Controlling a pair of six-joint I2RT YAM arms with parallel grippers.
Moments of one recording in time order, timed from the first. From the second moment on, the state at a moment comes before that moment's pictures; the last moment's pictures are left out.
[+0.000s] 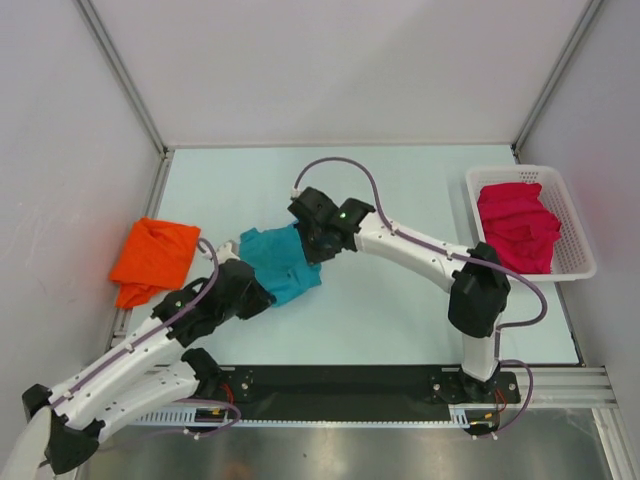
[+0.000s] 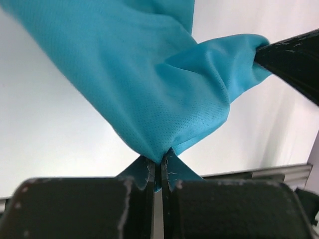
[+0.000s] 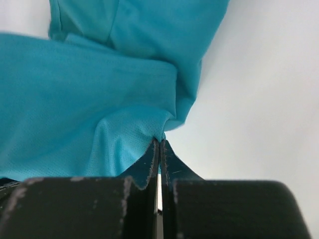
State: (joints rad) left arm -0.79 0.71 0.65 -0.79 -0.22 -1.12; right arm 0.96 1.87 1.68 -0.84 0.10 0.53
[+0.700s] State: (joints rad) left arm -0.23 1.12 0.70 -0.44 -0.05 -0.81; right arm 0.74 2.32 2.27 -0.98 -0.10 0.38
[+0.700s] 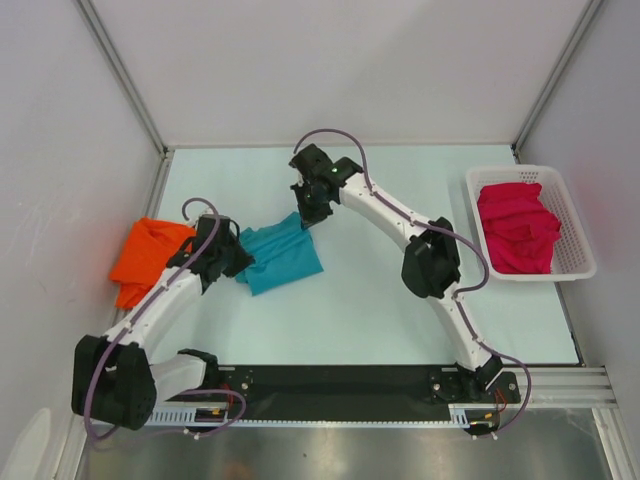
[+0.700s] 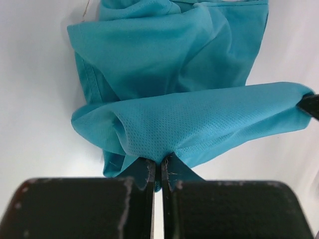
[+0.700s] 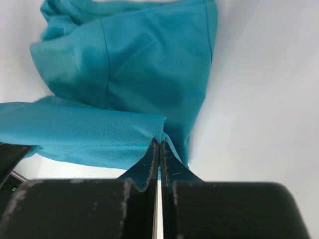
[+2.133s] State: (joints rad) left arm -0.17 1.15 0.70 -0.32 0.06 -0.70; right arm 0.67 2.12 1.83 -0.85 -0.08 0.35
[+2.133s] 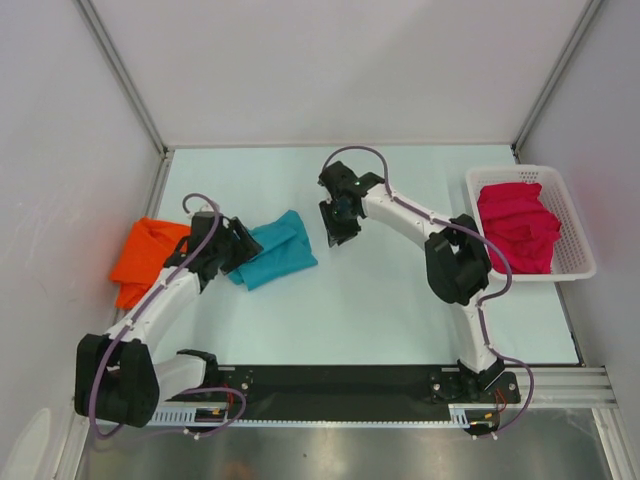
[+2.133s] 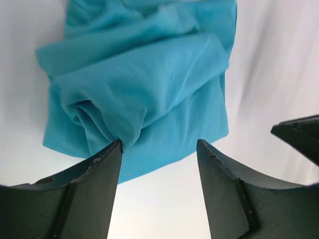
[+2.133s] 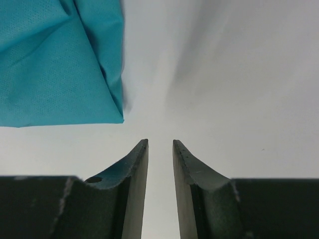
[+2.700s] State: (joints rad) left arm -0.28 1.18 0.66 -0.30 0.07 -0.70; right arm 0.70 2.11 1.77 -0.84 -0.05 0.37
